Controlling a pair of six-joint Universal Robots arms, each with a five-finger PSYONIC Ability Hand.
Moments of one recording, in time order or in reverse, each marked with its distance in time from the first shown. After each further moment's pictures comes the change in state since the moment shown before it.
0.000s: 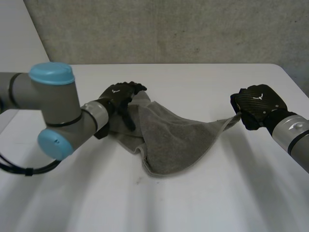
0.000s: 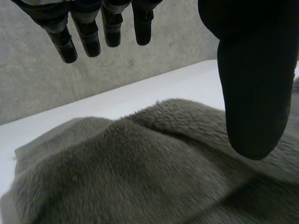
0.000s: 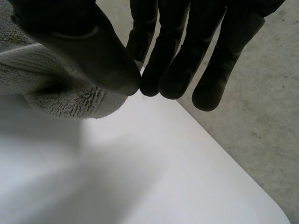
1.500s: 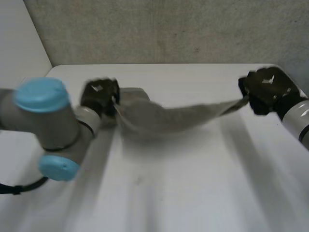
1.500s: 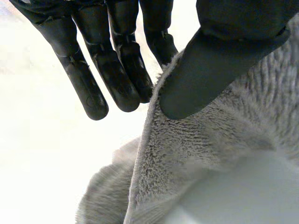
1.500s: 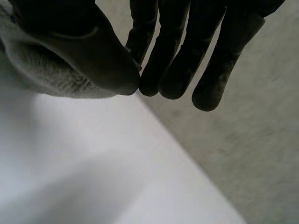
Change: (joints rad) left arm -0.041 0.221 -0.321 0.295 -0.324 0.039; right arm -0.012 -0.089 -0.061 0.038 0.006 -0.010; left_hand 1.004 1.047 1.048 1.047 0.981; right_hand 0.000 0.000 0.000 0.000 0.000
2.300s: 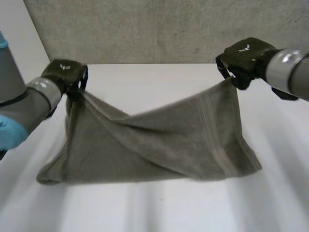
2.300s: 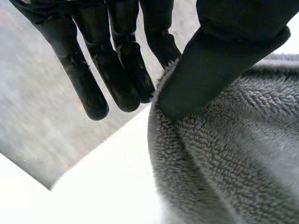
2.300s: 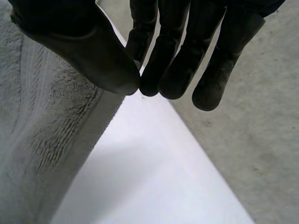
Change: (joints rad) left arm 0.203 0.040 0.243 -0.367 0.156 0.334; right arm 0.186 0.354 -0.852 0.697 0.117 -0.111; left_hand 0.010 0.002 0.003 0.004 0.009; right_hand 0.008 0.000 0.000 0.007 0.000
